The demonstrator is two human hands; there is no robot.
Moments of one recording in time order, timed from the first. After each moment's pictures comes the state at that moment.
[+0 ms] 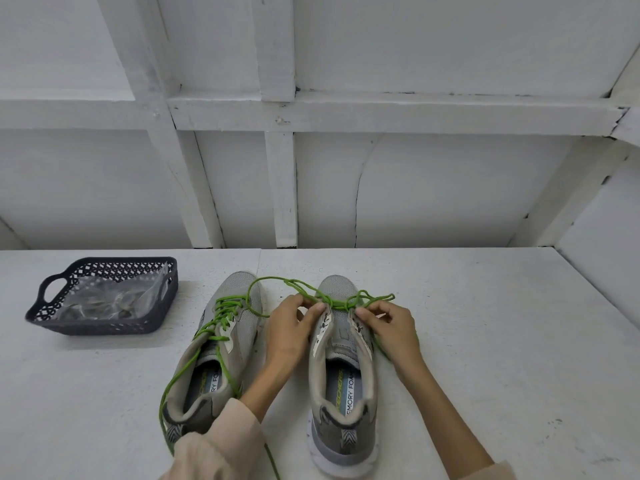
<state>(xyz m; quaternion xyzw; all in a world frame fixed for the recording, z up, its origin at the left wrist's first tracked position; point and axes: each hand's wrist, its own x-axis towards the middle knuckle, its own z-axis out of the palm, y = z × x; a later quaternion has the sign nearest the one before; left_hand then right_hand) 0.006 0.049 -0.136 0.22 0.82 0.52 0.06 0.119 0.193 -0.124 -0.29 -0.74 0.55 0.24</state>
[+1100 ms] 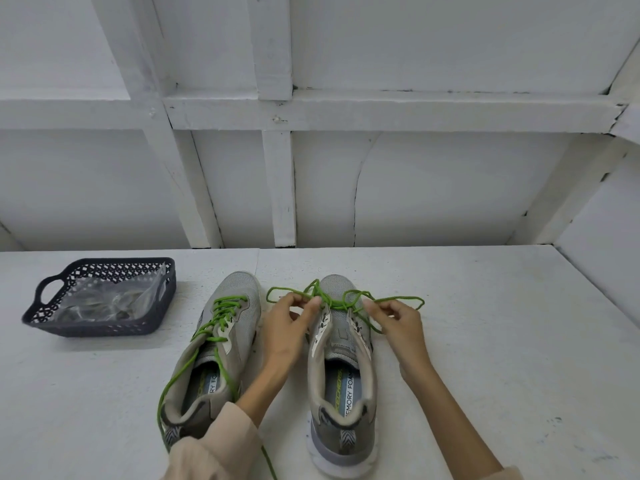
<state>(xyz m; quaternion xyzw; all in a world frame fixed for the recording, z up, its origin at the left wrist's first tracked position) 0.012 0.049 -0.131 0.17 0.77 0.61 0.09 0.125 0.197 -0.124 -0.34 -0.66 0.62 0.26</state>
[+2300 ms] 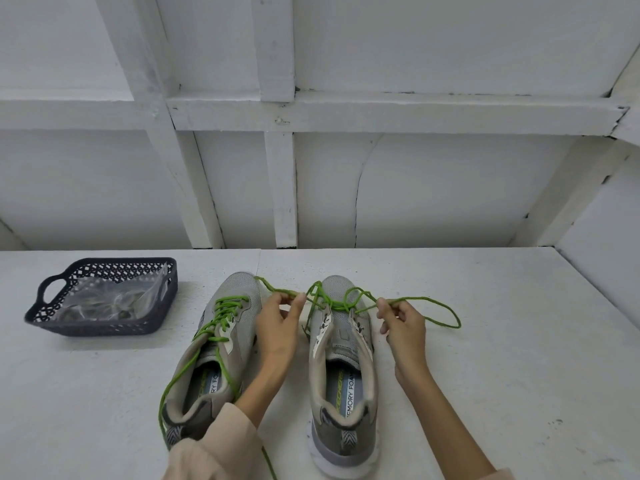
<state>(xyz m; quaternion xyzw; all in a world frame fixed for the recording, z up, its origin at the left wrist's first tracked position) 0.009 0.044 -0.127 0.11 0.76 0.64 0.04 0.122 0.194 -0.132 -0.36 -0.62 0.62 0.32</state>
